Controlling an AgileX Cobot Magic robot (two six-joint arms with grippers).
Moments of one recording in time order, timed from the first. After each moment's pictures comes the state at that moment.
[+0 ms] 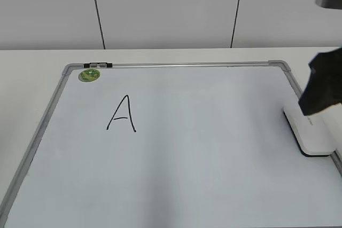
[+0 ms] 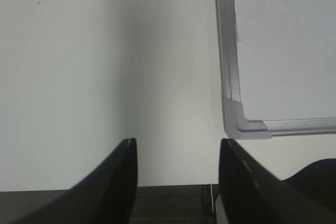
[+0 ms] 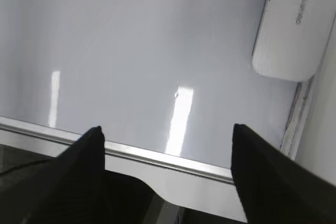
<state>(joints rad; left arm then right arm) -0.11 0.88 -0.76 0.11 1.12 -0.11 0.23 1.38 -1.17 0.15 1.18 0.00</state>
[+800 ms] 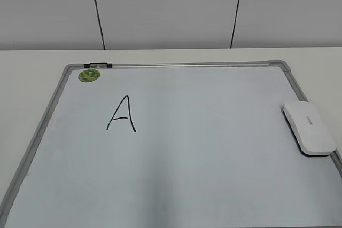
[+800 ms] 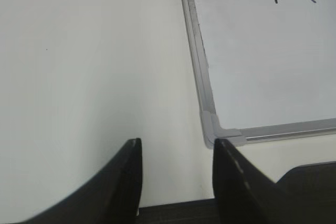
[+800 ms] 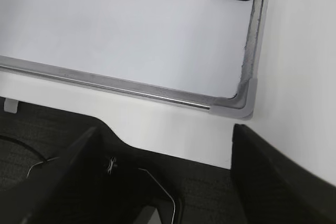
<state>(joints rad) -0.18 0.21 -0.54 0.09 1.15 -0.10 0.23 0.42 -0.54 0.06 1.13 -0.01</state>
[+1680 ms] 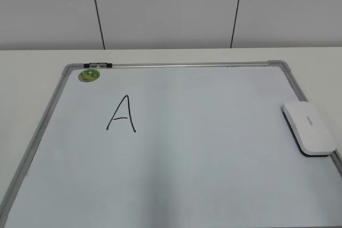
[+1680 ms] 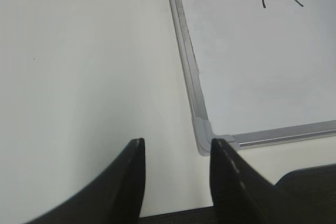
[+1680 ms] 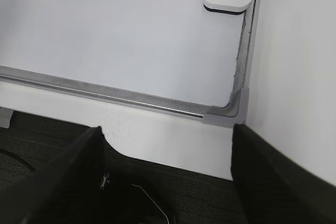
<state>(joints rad) -0.21 0.21 -0.52 0.08 1.11 -0.10 0.23 0.32 -0.50 0.04 1.12 -0.01</state>
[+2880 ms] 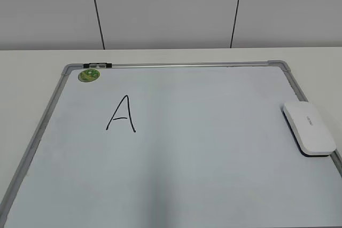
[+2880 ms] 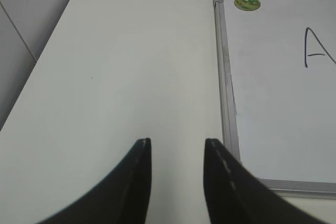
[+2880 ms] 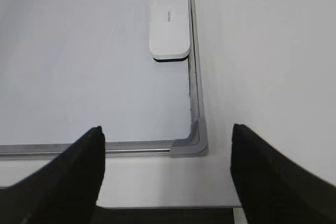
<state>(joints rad) 0.00 0.01 -0.52 0.08 1.10 -0.10 0.00 0.04 -0.49 0.04 1.14 -0.01</state>
